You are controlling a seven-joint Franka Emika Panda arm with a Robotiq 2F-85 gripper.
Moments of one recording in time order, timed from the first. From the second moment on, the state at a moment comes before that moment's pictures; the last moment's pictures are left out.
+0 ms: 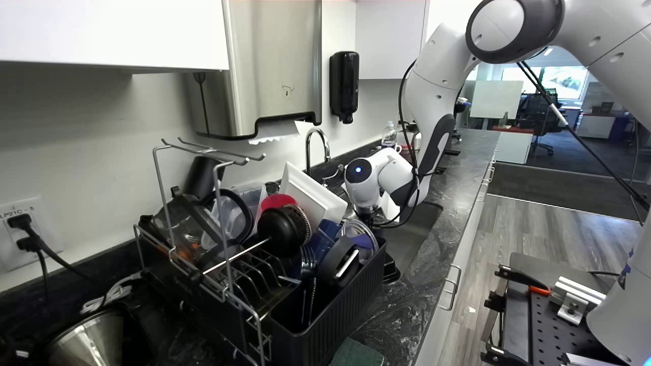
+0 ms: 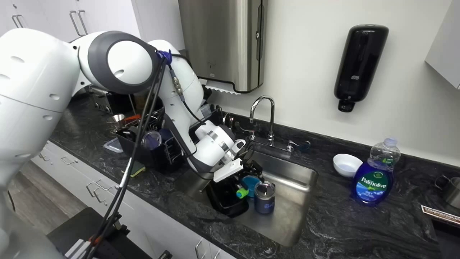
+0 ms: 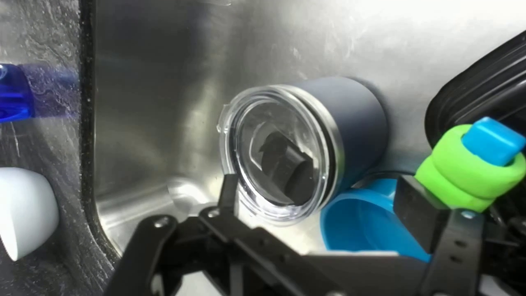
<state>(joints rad) -0.11 0.79 -0.11 -1.90 -1.38 2.59 0.71</state>
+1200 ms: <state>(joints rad) -0.11 0.80 -0.11 -1.90 -1.38 2.59 0.71</state>
